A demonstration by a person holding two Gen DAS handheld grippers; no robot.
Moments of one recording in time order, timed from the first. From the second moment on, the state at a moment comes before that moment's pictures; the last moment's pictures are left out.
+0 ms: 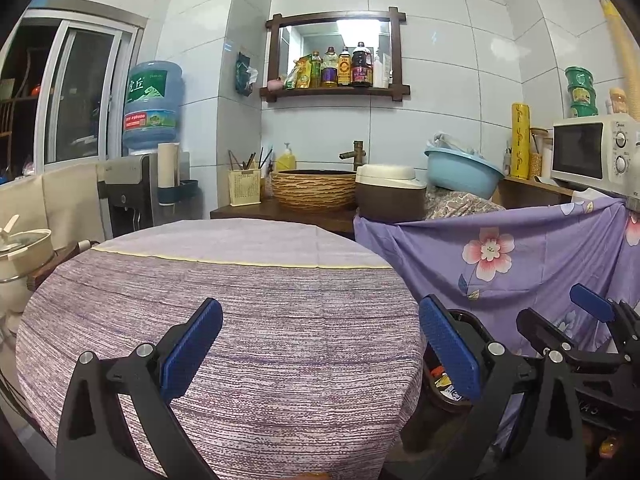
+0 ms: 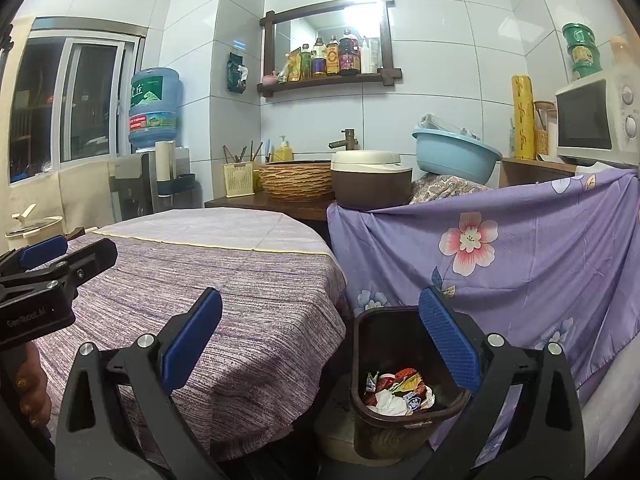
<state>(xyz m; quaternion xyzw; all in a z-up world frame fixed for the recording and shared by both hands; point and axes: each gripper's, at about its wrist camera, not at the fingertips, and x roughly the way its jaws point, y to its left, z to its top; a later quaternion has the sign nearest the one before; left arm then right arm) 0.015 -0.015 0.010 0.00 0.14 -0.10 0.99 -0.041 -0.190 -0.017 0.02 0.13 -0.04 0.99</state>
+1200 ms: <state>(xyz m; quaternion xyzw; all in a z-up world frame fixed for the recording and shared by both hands) 0.010 -0.018 0.010 0.00 0.12 -0.12 0.99 -0.042 -0.188 -0.021 0.03 0.13 -0.04 0.99</state>
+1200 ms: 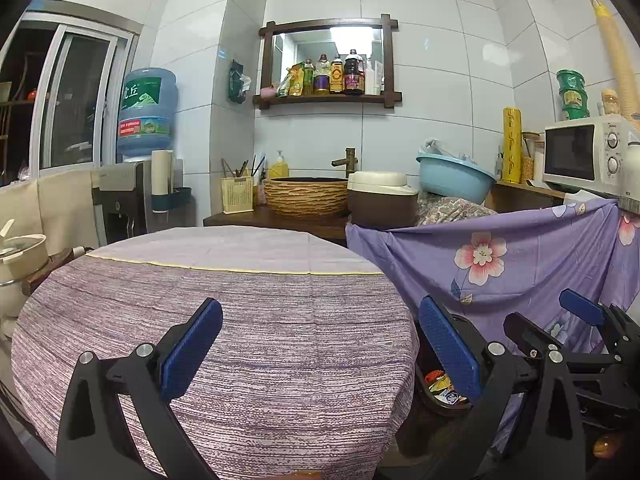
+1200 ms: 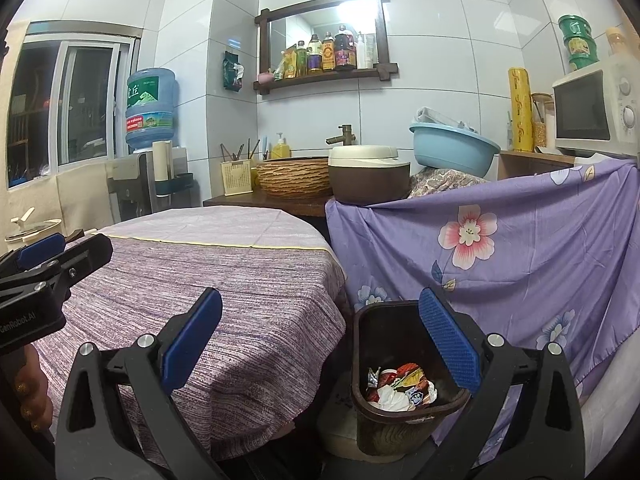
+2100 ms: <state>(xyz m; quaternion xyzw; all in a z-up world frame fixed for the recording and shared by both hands) 0.010 -0.018 0.010 0.00 0.12 -0.12 0.99 -0.042 -0.182 -0.024 0.03 0.13 -0.04 0.99</state>
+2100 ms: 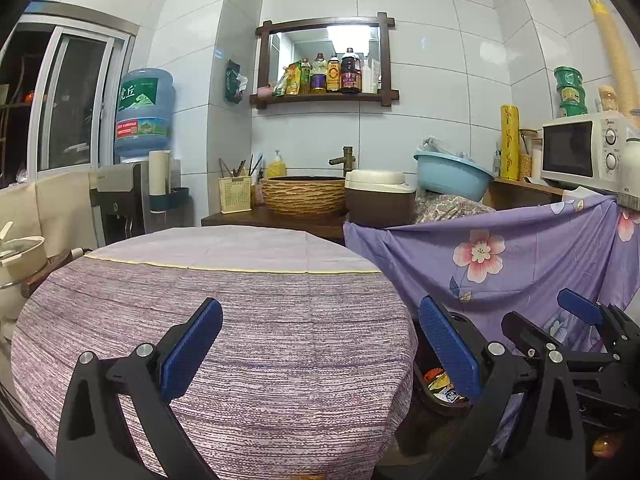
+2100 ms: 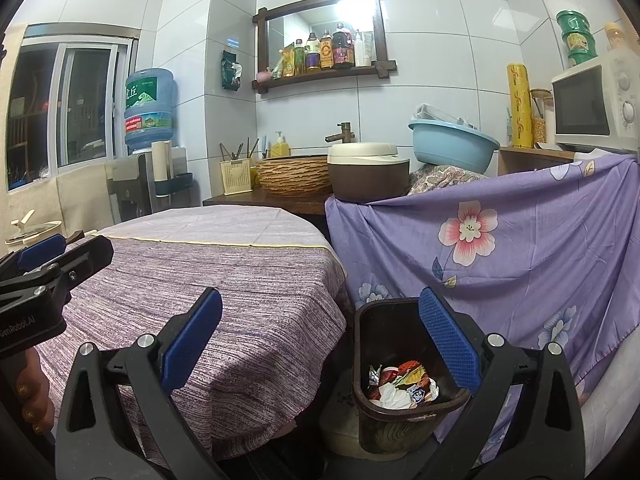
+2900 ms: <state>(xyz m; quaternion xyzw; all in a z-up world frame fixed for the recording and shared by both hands) 0.016 -0.016 0.008 0.01 0.13 -0.12 0.98 -0.043 -0.177 -0.026 0.04 0.14 -0.06 0.99</state>
